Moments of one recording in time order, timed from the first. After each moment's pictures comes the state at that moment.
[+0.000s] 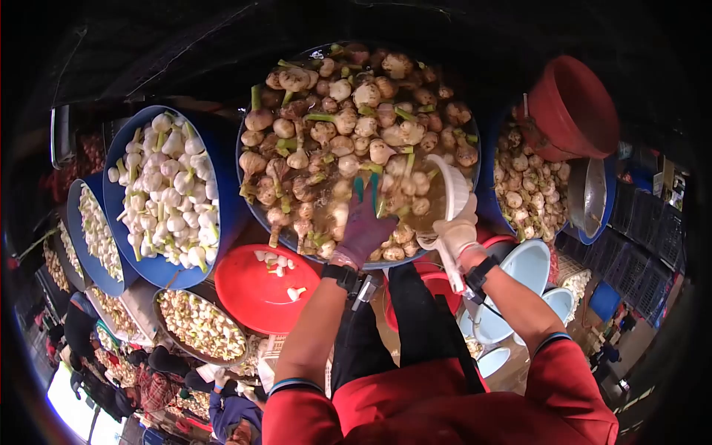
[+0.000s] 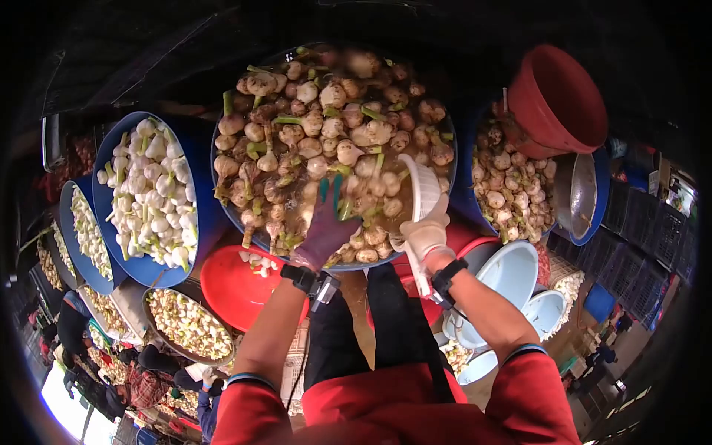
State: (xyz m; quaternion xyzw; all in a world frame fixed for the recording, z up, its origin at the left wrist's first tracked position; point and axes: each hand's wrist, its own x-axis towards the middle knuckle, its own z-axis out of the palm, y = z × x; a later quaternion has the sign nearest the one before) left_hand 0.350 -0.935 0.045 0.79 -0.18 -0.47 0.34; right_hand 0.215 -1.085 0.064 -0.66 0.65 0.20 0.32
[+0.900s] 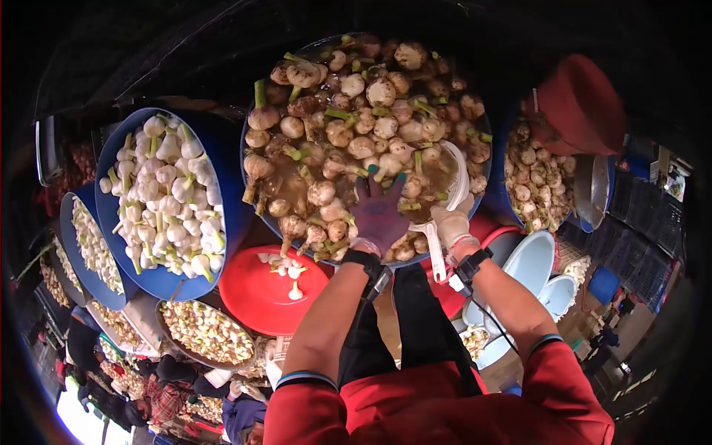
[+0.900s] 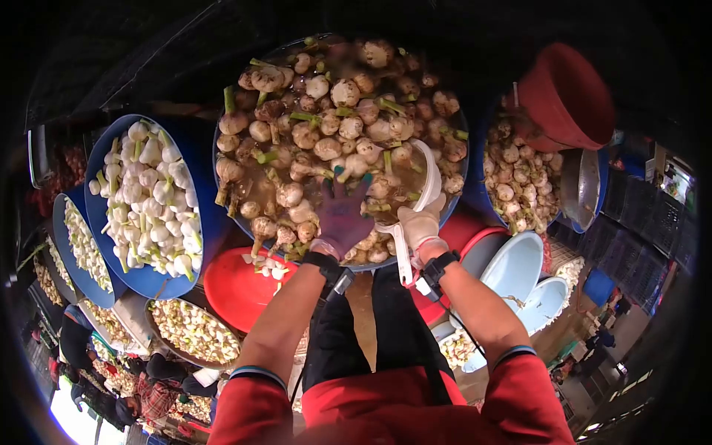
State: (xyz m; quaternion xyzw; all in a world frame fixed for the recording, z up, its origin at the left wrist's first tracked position) left_hand 0.371 -0.946 0.049 0.84 -0.29 -0.44 0.10; right_hand 0.180 -1.051 -0.047 -0.78 0.55 0.11 0.28
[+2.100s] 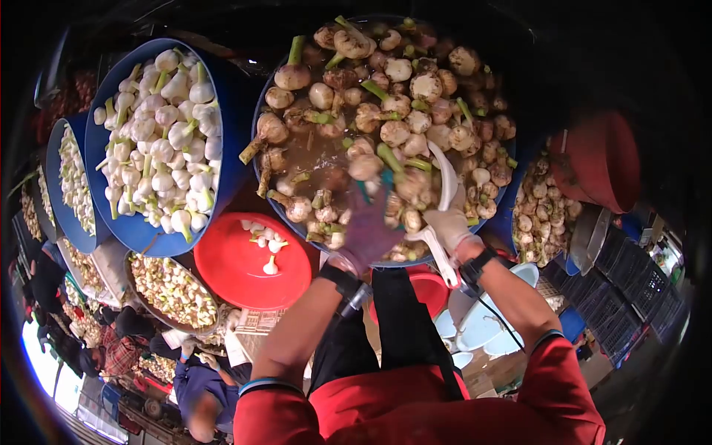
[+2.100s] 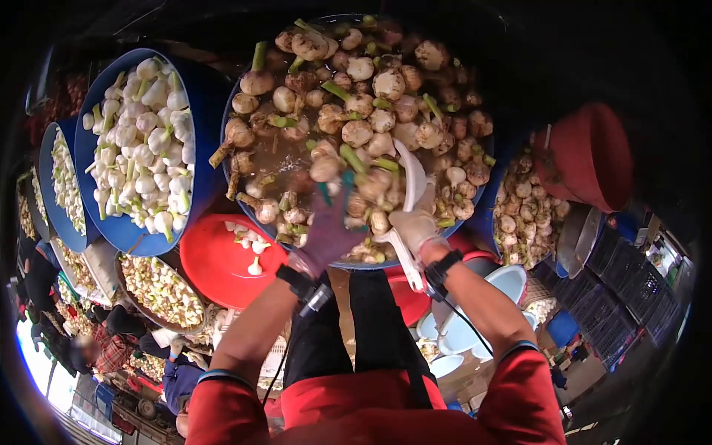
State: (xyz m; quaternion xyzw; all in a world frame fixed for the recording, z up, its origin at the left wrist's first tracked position) left_hand 0.357 -0.890 0.020 0.82 -0.17 -0.44 0.33; right_hand 0.237 -1.067 -0.012 -0.79 0.38 0.37 0.31
